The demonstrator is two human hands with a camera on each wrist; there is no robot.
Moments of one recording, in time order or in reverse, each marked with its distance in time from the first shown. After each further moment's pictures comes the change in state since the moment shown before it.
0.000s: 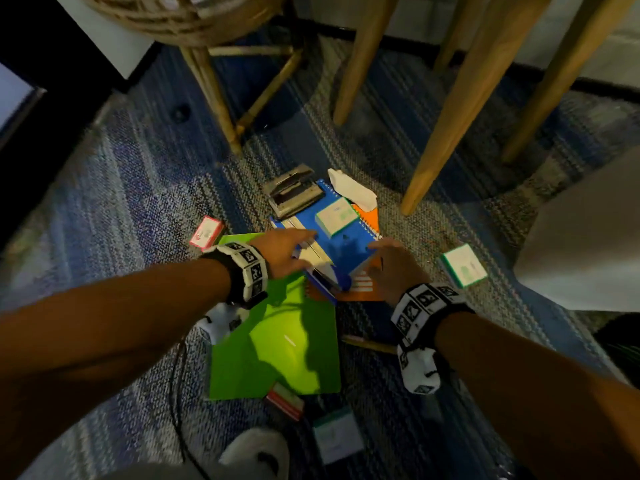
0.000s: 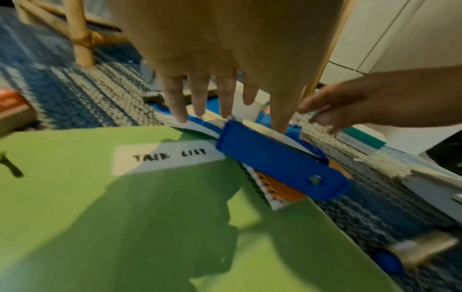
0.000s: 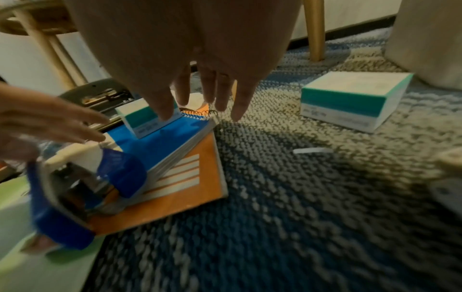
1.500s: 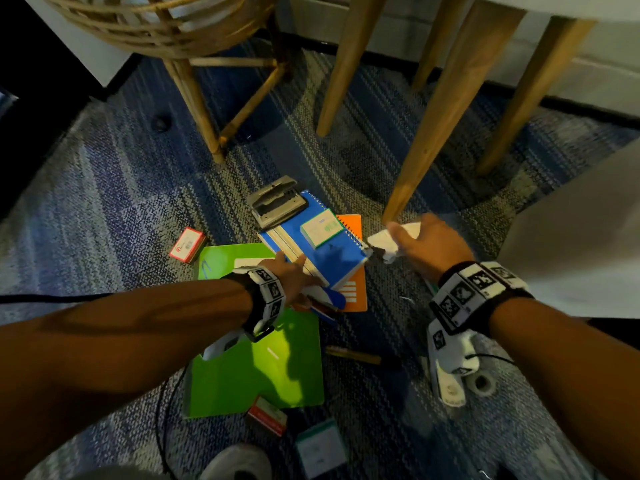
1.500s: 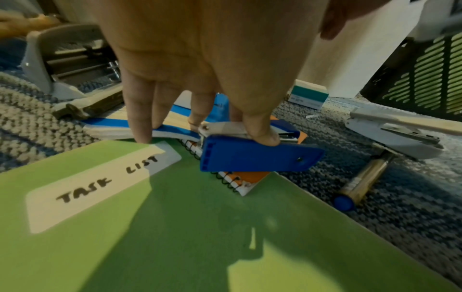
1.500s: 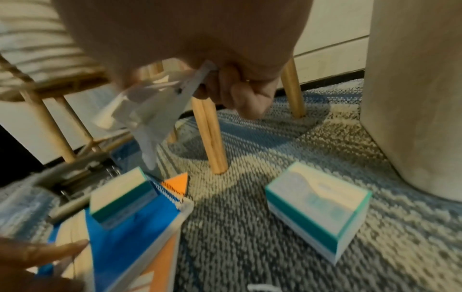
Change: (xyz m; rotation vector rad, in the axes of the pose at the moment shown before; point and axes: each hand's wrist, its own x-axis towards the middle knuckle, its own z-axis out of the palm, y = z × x) left_hand 0.014 0.050 0.016 0.450 -0.404 -0.051; right_hand 0.001 0.010 -0.103 -0.107 0.107 0.226
